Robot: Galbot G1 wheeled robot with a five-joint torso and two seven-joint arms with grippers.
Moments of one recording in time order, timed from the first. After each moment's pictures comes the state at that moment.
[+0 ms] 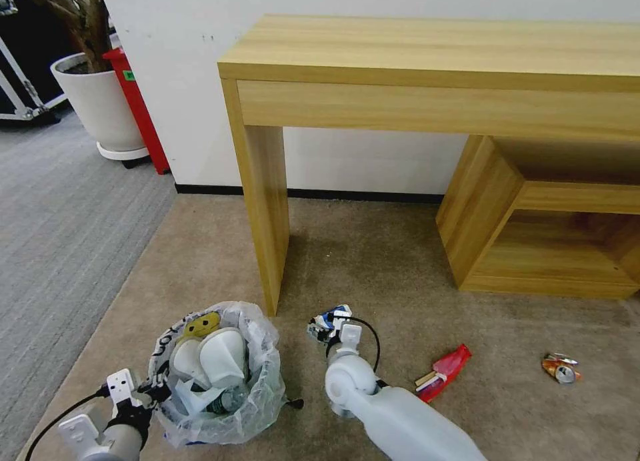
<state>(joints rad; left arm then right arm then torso) 1.81 -1.39 -0.80 -2.17 -0.68 0.40 -0.16 -0.83 1.37 -0.37 1.33 0.93 -0.13 0.78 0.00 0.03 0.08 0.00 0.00</state>
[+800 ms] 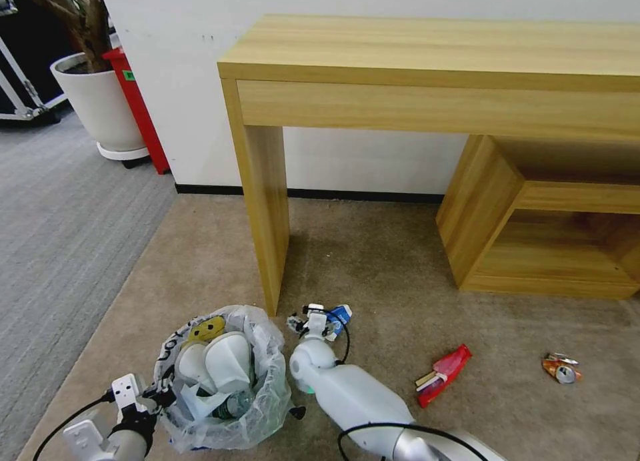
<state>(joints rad) 1.83 -1.40 -0.78 -2.18 -0.68 0.39 -0.16 -0.64 1.61 -0.31 0.77 0.83 -0.02 0.64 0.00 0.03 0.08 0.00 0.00</state>
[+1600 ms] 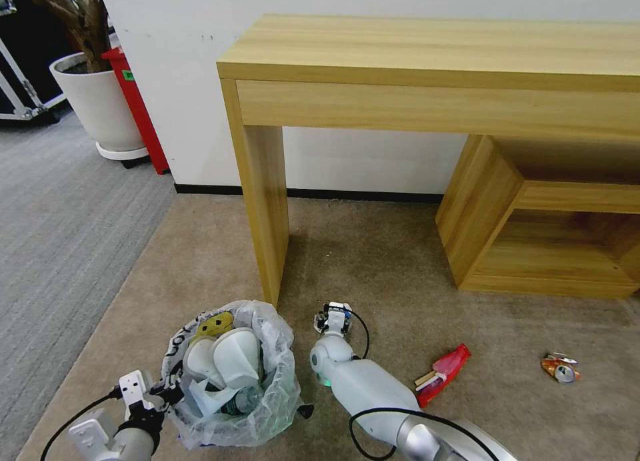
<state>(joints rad) 1.84 -1.41 -0.75 -2.21 -0.68 0.38 -0.15 -0.66 1.61 -0.28 0.74 0.78 0.00 0.61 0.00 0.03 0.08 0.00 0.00</state>
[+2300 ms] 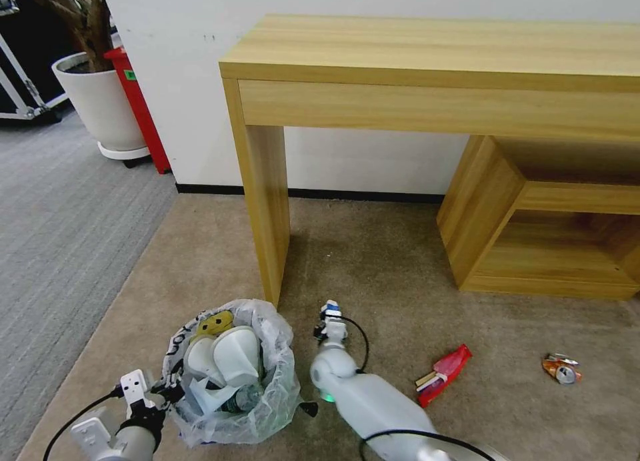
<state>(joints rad) 1.81 -1.41 -0.77 -2.17 -0.68 0.38 -0.15 -0.79 1.39 -0.34 1.13 0.82 0.03 0.57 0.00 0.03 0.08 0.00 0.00</state>
